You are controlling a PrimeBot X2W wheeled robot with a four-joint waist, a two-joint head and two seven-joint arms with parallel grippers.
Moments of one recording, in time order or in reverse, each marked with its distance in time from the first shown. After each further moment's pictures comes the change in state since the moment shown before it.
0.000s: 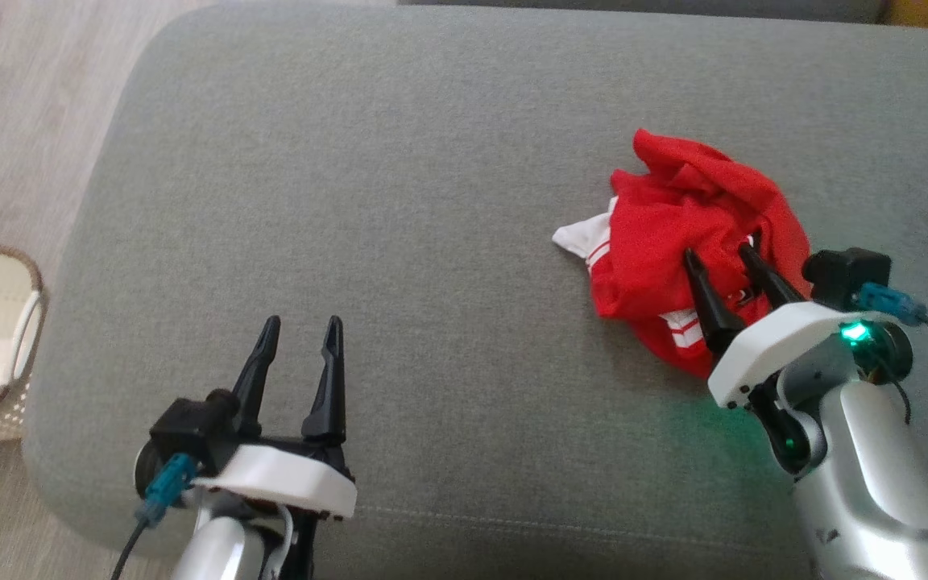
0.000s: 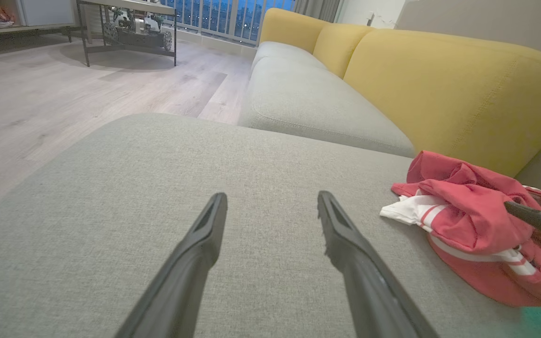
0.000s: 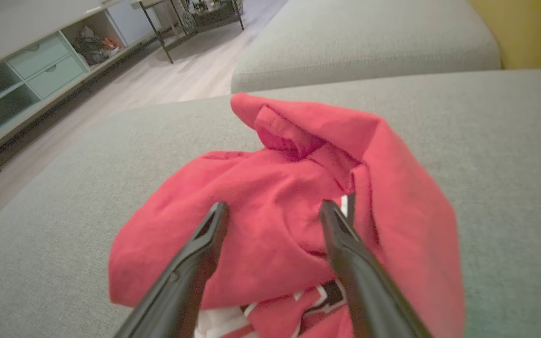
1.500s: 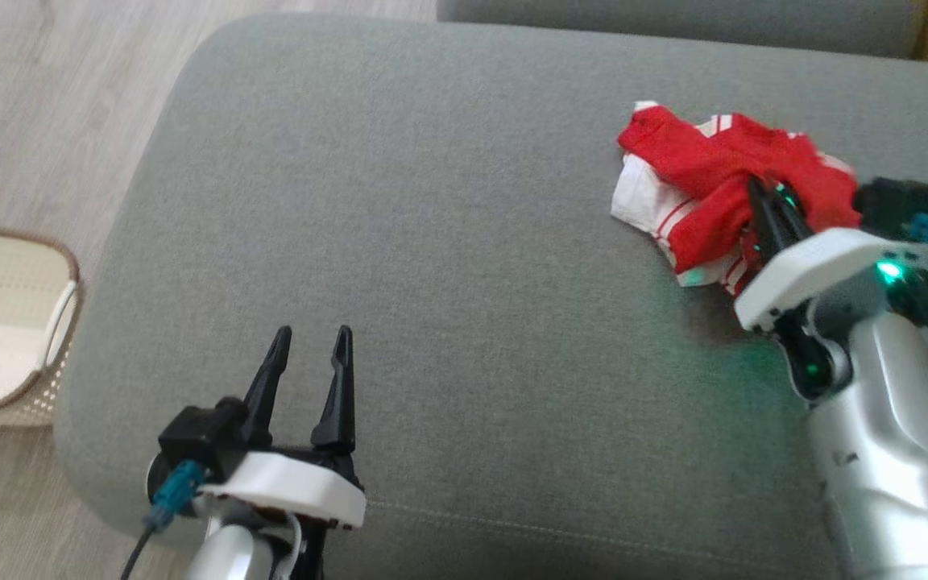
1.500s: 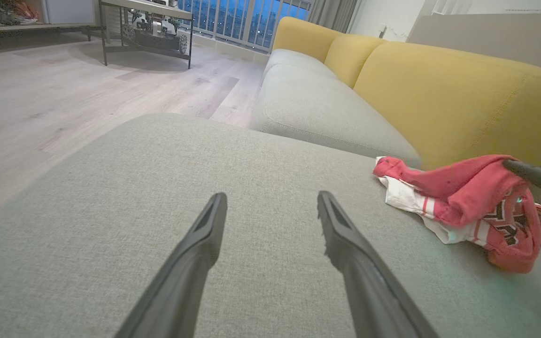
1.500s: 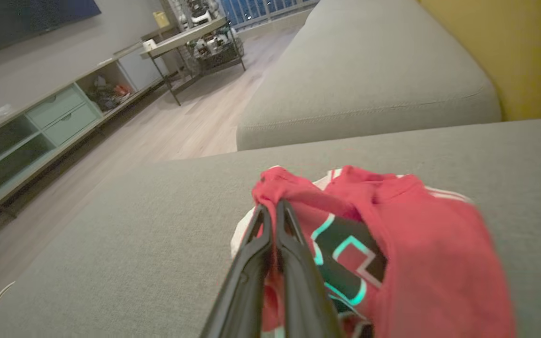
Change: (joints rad) left arm 0.009 -0.001 -0.031 -0.001 -0.035 0.018 0.000; right arm -0.178 -0.001 -0.087 0.139 0.053 0.000 0.005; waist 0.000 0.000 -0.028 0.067
